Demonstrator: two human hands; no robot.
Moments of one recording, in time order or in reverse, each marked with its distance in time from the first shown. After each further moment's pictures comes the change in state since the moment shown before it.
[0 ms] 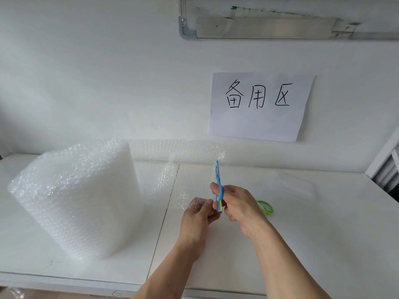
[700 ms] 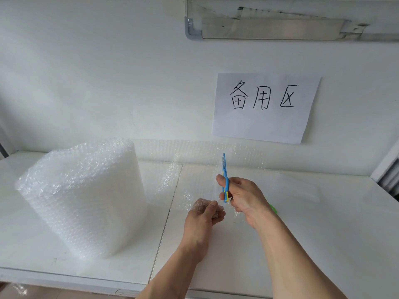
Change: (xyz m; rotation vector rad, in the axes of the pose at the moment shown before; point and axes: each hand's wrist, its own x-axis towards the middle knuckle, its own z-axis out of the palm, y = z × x) left_hand -0.006 0.005 0.004 -0.007 0.035 0.011; right_hand 0.015 -0.013 -0.007 -0.034 0.015 -0.030
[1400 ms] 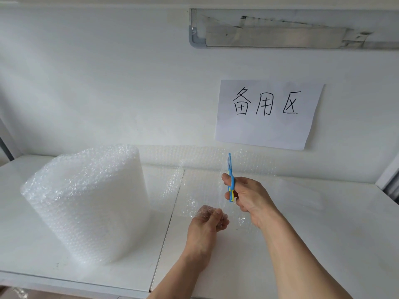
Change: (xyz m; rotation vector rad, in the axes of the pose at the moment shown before) left_hand -0.004 -0.001 0.002 0.030 -0.021 0.013; right_hand 0.007 -0.012 -0.007 0.005 0.028 -0.005
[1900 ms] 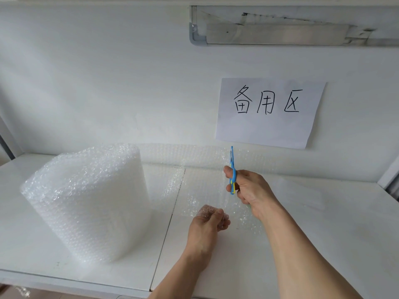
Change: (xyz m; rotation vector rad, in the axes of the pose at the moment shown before) left_hand -0.002 0.002 0.001 0.007 -0.007 -0.003; right_hand 0.010 -0.009 -0.002 0.008 0.020 -0.012
